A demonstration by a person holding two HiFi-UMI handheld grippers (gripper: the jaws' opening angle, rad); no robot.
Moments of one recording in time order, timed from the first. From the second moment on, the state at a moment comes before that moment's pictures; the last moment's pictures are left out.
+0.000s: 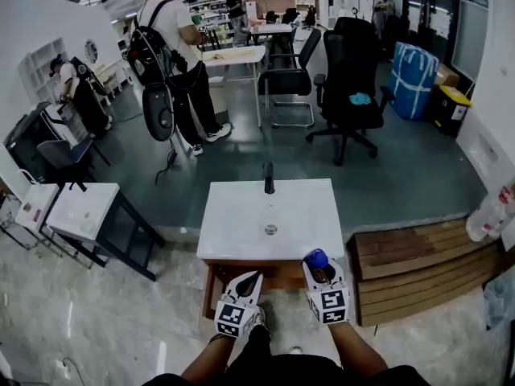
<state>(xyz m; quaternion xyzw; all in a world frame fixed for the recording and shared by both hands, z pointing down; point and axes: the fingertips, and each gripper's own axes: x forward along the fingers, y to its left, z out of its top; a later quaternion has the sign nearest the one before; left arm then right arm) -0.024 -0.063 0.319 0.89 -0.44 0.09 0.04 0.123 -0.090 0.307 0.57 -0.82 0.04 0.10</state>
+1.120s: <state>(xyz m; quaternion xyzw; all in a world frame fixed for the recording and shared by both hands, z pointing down) -0.102 -0.041 0.386 0.88 -0.46 0.12 0.08 0.044 -0.051 0.356 0.55 -0.83 0.02 0.09</state>
